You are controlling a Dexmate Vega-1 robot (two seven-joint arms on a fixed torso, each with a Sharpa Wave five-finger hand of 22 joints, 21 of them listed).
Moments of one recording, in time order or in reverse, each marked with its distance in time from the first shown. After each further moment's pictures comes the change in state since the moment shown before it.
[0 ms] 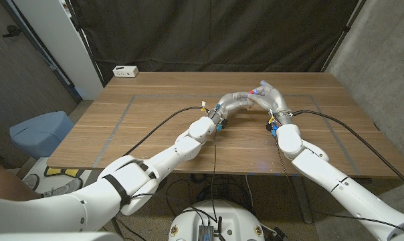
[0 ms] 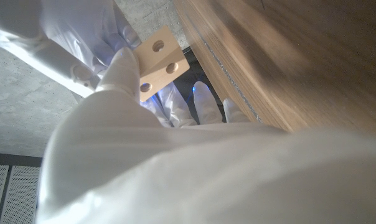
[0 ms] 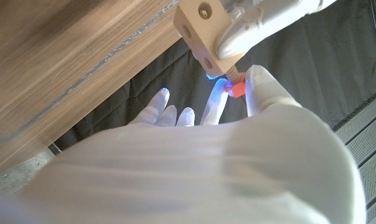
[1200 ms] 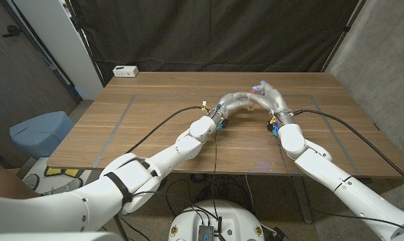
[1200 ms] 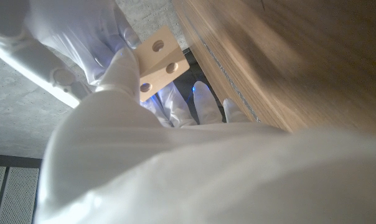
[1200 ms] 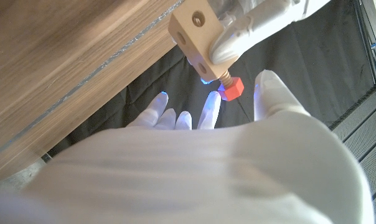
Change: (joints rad) left arm -0.018 -0.016 0.002 0.041 -0.004 -0.009 -0.010; left_hand 0.000 0.000 -0.001 -0.001 -0.003 0.000 0.000 0.001 0.000 0.002 0.002 0.000 0.000 0.004 0.004 0.000 0.000 0.000 0.000 0.000 0.000; right arm 0.003 -0.019 0.009 0.016 0.031 0.046 0.053; right_hand -0.096 -0.012 -0.020 0.013 -0.015 -0.202 0.020 -0.123 -0.059 -0.081 0.015 0.000 0.005 -0.063 0.016 -0.011 0.000 -0.047 0.018 0.000 0.000
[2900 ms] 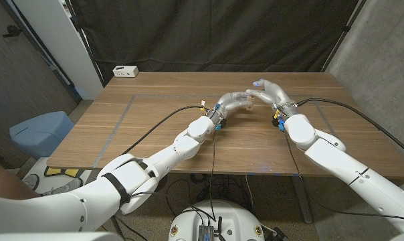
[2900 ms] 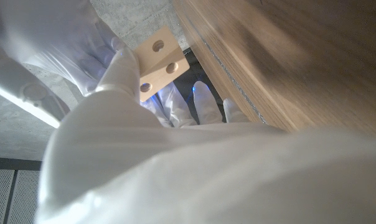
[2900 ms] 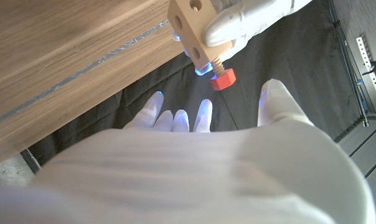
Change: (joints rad) left arm 0.005 0.022 0.004 -0.022 0.017 -0.013 0.000; left_hand 0.000 0.000 0.001 0.001 0.003 0.000 0.000 0.000 0.000 0.001 0.001 -0.005 0.000 0.000 0.000 -0.004 0.000 0.000 0.000 0.000 0.000; right arm 0.005 -0.127 0.026 -0.180 0.027 -0.196 0.119; right_hand -0.082 0.007 -0.029 0.006 -0.023 -0.085 0.057 -0.138 -0.038 -0.012 0.059 0.019 -0.002 -0.026 0.070 -0.006 -0.026 -0.017 0.096 0.005 -0.002
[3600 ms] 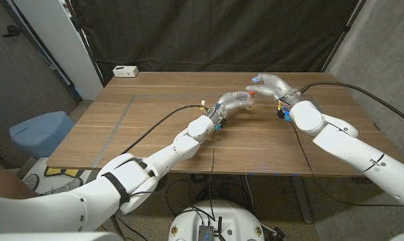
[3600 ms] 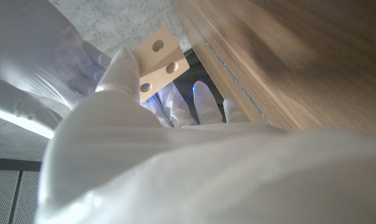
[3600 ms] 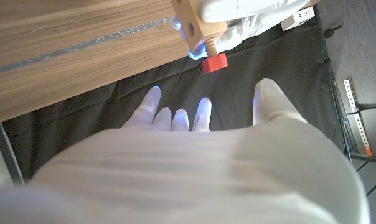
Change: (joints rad) left arm -0.004 0.001 0.001 0.003 0.001 -0.011 -0.009; left_hand 0.000 0.000 -0.002 -0.002 0.001 0.000 0.000 0.000 0.000 0.000 0.000 0.000 0.000 0.000 0.000 0.000 0.000 0.000 0.000 0.000 0.000; right arm 0.069 -0.122 -0.008 -0.136 -0.026 -0.179 0.127; right_hand 0.031 0.030 0.019 -0.028 0.000 0.020 0.020 -0.017 0.003 0.004 -0.004 0.000 0.000 0.038 0.055 0.005 -0.004 0.058 0.057 0.008 0.000
